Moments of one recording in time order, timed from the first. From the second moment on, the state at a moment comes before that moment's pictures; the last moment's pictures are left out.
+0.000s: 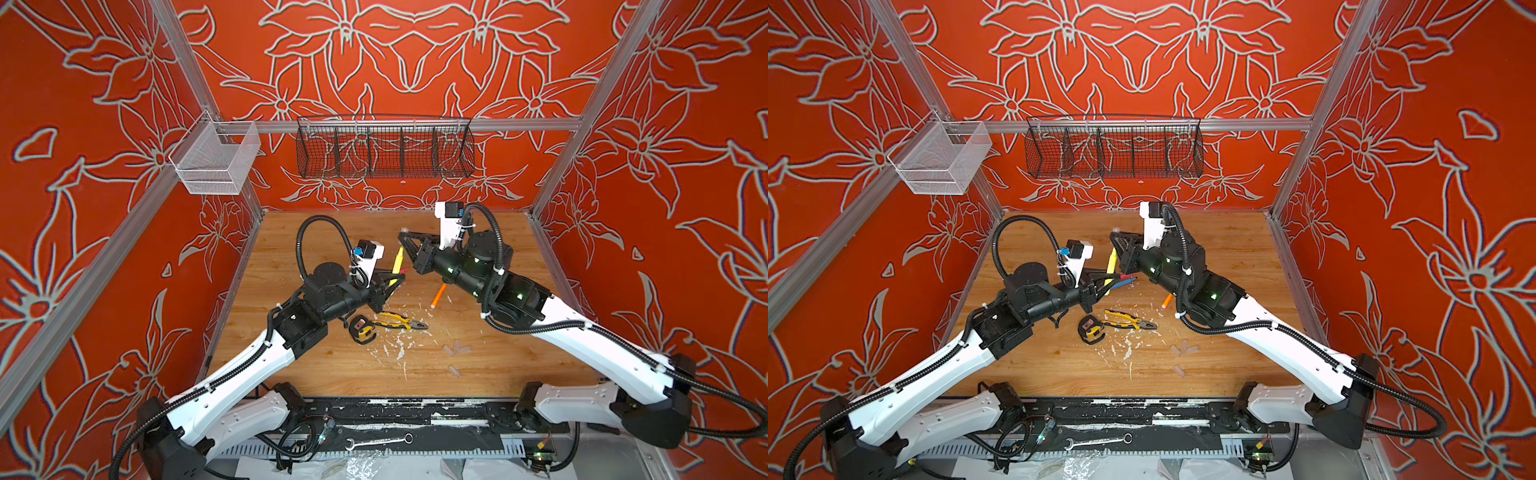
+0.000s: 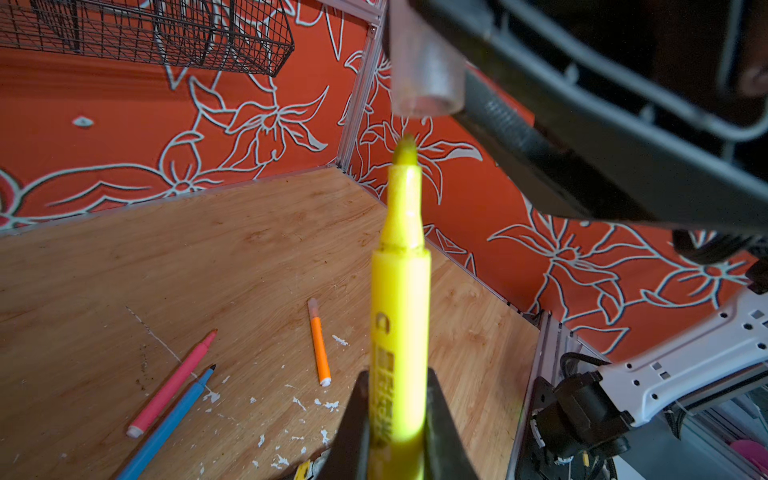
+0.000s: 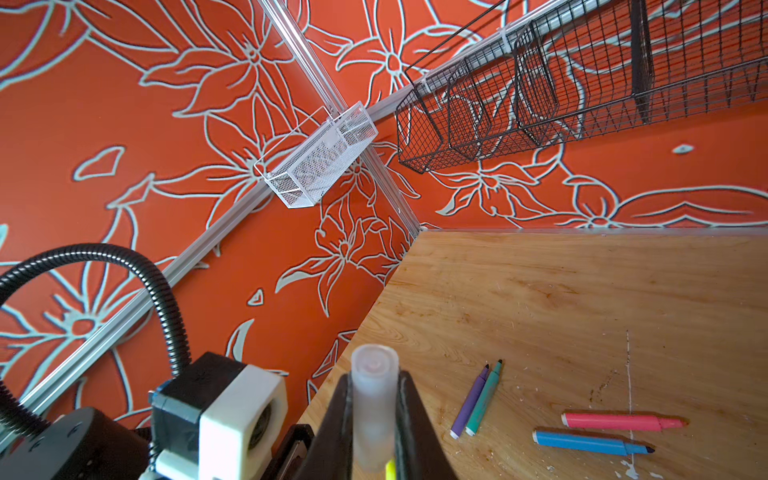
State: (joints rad) left arm -0.67 0.98 0.86 -0.04 0.27 -0.30; right arm 0.90 1.23 1.28 -0.10 0.11 0.61
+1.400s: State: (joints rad) left arm -0.67 0.96 0.83 -0.06 0.19 -0.31; right arm 0.93 1.23 1.10 0.11 0.12 0.66
